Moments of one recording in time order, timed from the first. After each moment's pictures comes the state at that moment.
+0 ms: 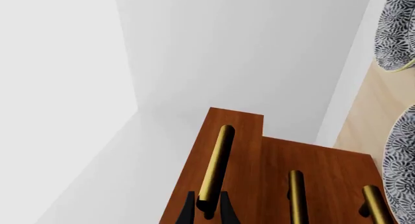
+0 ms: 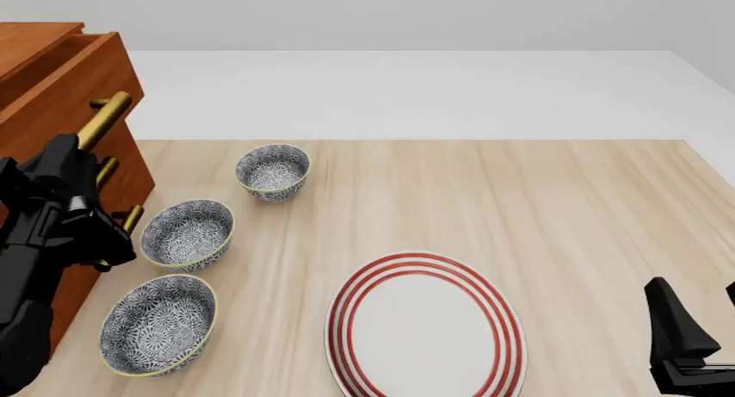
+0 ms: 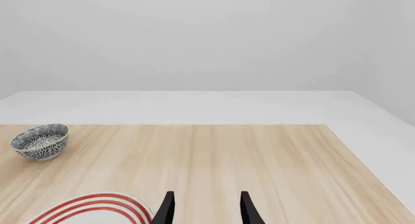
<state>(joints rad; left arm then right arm) 0.09 1.32 -0.26 -1.22 1.53 0.00 0.01 0.00 0.00 0.00</state>
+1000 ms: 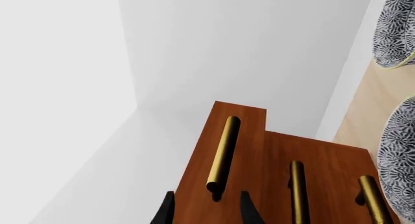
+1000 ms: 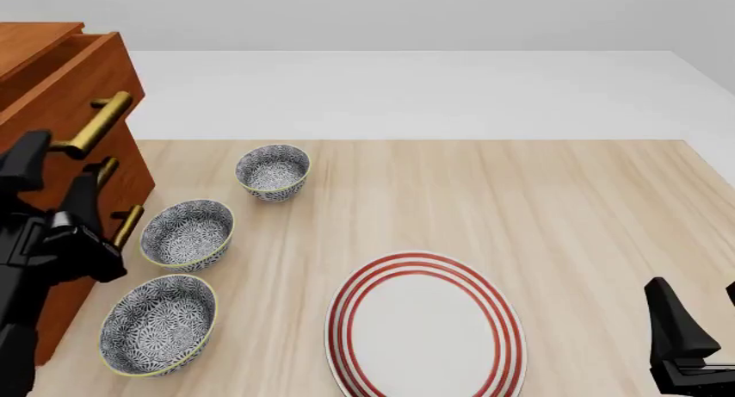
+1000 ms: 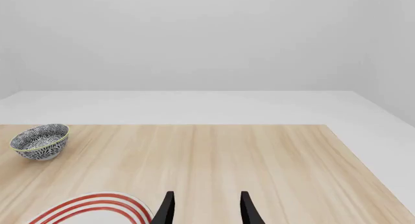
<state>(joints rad) 0.08 1.19 -0.20 -1.17 1.52 0.00 0.01 0.00 0.00 0.00</state>
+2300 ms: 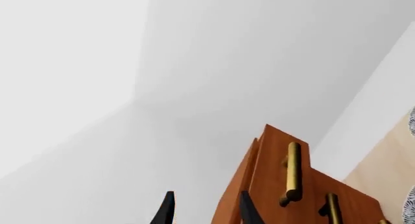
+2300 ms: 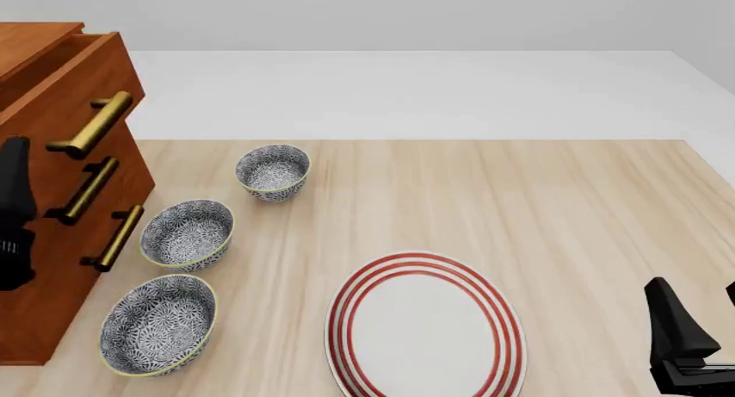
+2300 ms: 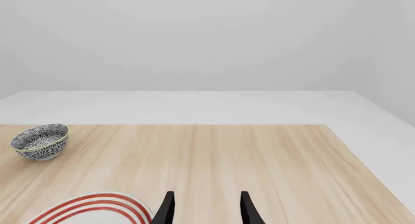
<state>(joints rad) 0.03 0.55 -0.34 -0.48 1.25 0.00 0.01 0.00 0.00 0.00</state>
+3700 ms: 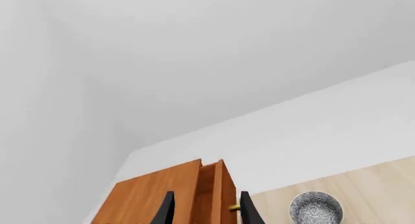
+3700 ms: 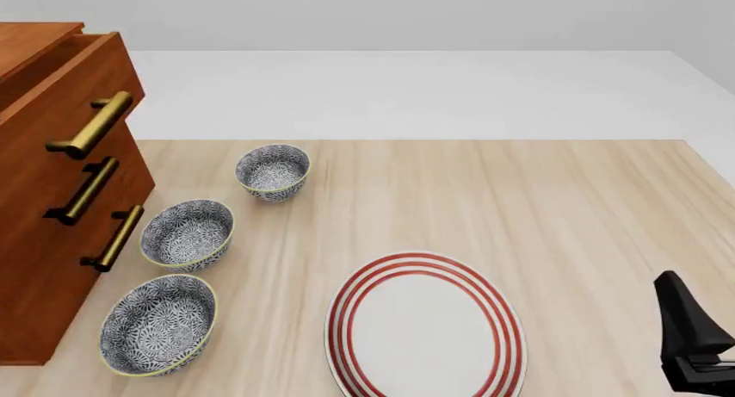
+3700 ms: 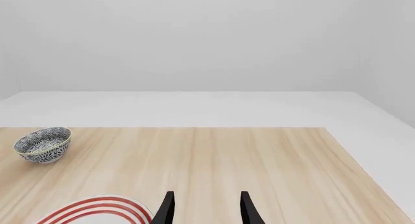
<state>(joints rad) 0.03 0.70 -1.01 0.26 0.39 0.00 0.00 -0.07 0.07 0.00</state>
